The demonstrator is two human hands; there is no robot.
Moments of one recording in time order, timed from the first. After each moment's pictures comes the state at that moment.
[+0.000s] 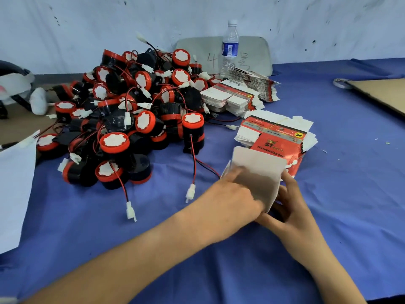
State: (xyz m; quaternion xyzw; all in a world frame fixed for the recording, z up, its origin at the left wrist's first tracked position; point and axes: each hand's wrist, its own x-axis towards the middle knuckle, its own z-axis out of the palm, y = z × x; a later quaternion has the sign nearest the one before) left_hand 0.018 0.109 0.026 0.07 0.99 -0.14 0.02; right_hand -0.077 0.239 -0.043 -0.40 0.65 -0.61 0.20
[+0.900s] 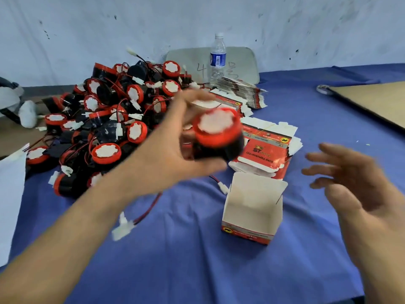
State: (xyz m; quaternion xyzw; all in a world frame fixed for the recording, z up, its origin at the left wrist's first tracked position) left_hand 0.048 0.050 0.094 0.02 0.80 0.56 -0.23; right_hand -0.083 0.279 0.038 -0.42 0.60 -0.69 0.00
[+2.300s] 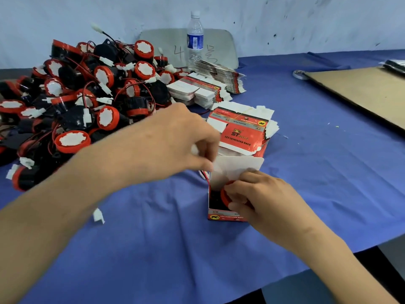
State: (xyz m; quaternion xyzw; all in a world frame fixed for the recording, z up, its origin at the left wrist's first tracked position) left_hand 0.029 0.072 0.117 0.03 0.99 0.13 -0.06; right_hand -0.065 0.252 0.030 -0.55 0.83 -0.09 0.02
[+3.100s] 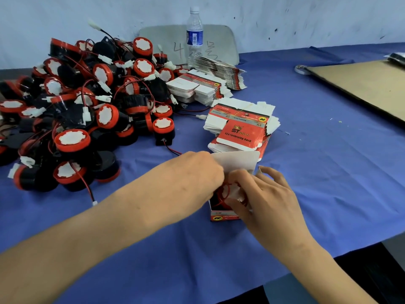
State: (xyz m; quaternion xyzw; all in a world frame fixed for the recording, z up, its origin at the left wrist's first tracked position) left_hand 0.020 0.099 0.050 0.03 1.00 -0.07 0.04; right_hand -0.056 0.253 -0.001 -0.50 0.82 -0.21 -0.18
